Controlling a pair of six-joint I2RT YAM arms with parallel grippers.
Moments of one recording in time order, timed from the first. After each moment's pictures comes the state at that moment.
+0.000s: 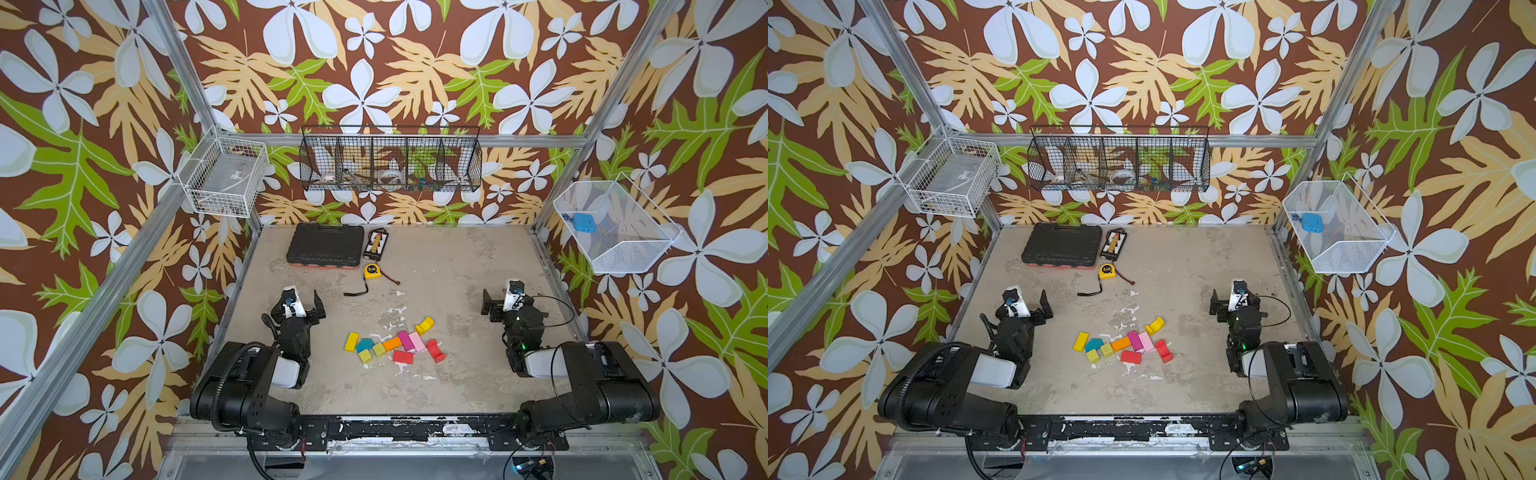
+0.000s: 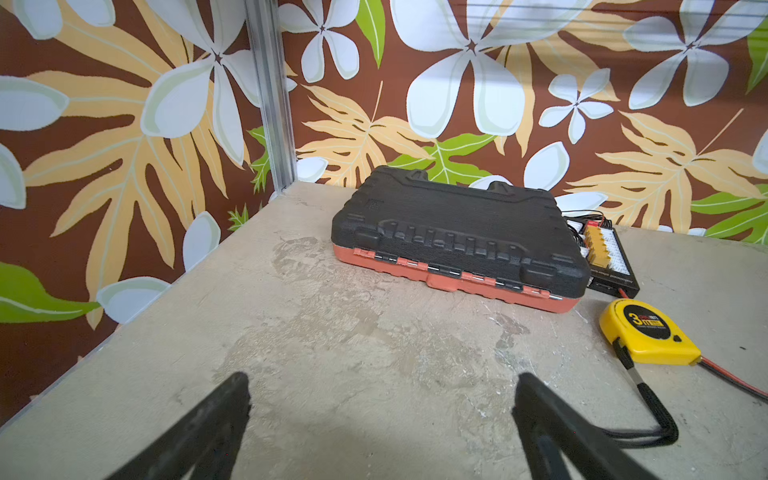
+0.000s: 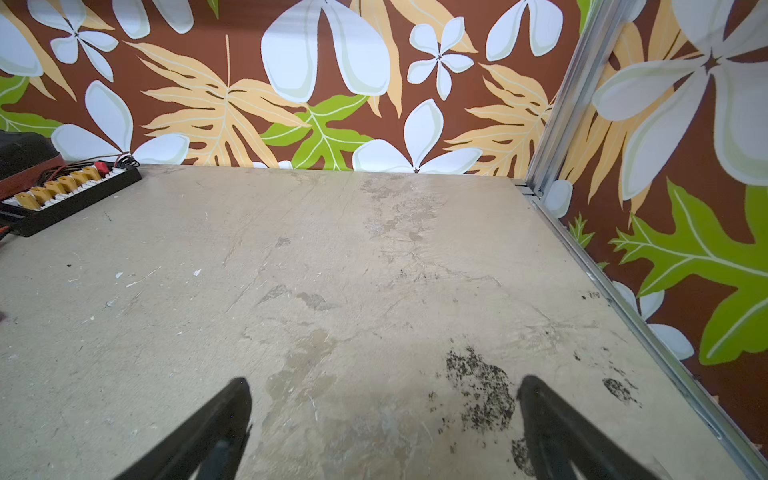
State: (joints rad) left arm -0.13 1.46 0.13 1.24 -0.37 -0.09; right arm 0.02 1.47 0.22 1.07 0.07 -0.04
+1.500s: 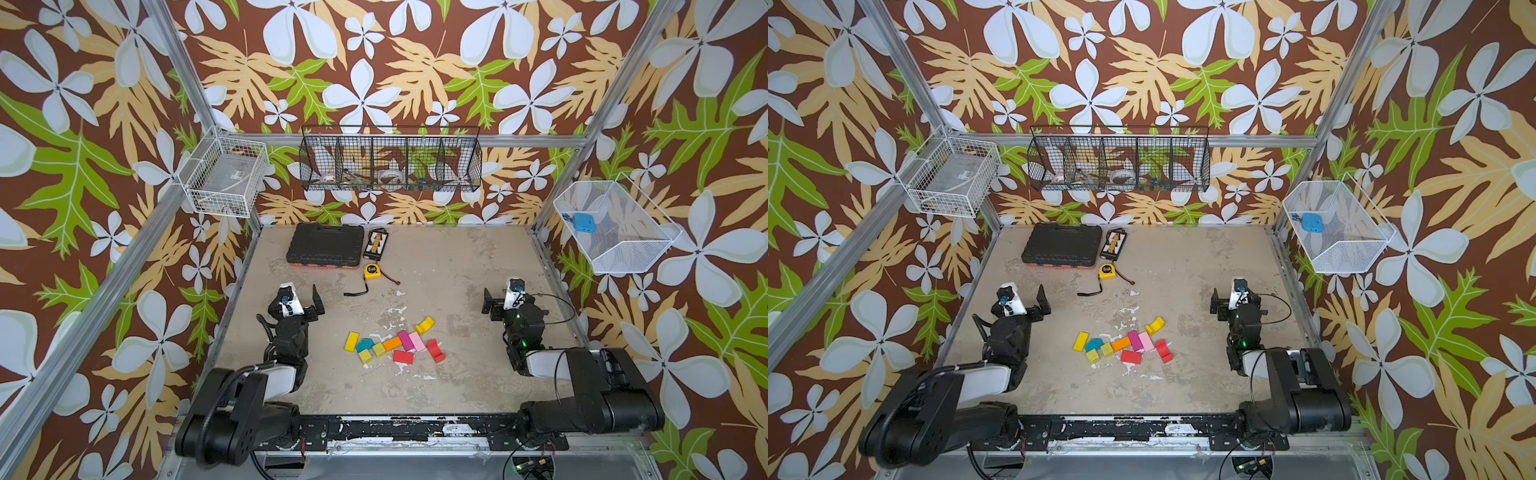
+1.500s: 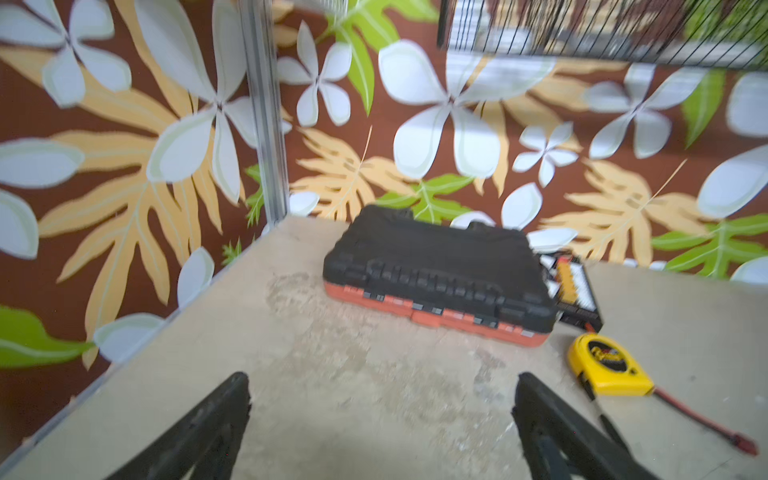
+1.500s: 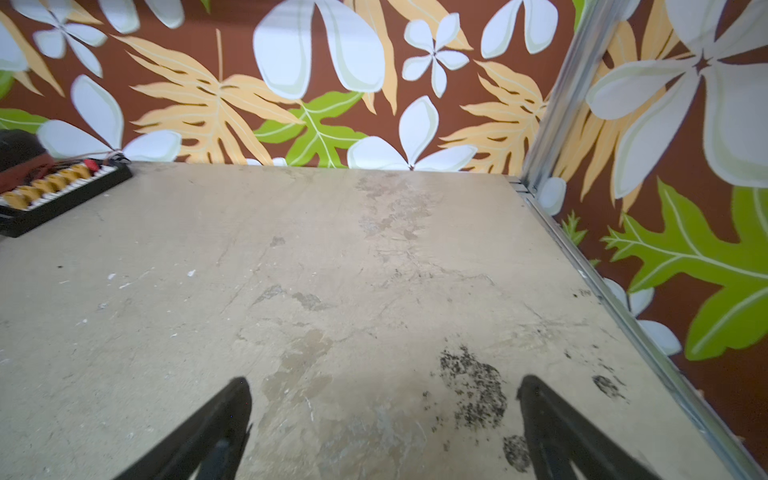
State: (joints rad) left arm -0.13 1.19 0.15 1.07 -0.33 -0.10; right arm 0.04 1.37 0.30 0.88 0.13 -0.02
